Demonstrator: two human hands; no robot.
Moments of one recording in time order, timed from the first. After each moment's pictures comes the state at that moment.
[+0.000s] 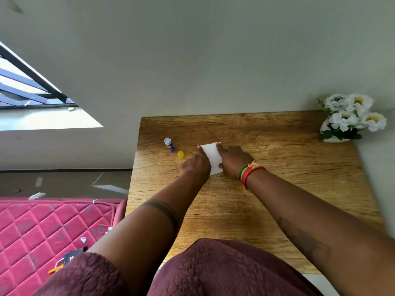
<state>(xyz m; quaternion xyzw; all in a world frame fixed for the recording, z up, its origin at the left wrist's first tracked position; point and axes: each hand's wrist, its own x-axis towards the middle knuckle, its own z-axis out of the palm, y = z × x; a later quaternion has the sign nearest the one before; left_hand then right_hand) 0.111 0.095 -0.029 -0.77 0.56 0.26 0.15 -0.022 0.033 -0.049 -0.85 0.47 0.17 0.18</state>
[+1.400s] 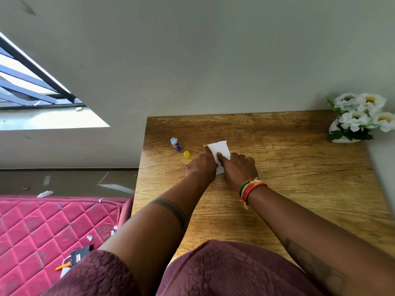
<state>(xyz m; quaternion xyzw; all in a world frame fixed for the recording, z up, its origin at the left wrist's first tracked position) 0.114 0.096 -0.033 -0.78 0.56 0.26 0.10 -0.015 0.073 -0.047 -0.85 0.50 0.13 0.10</state>
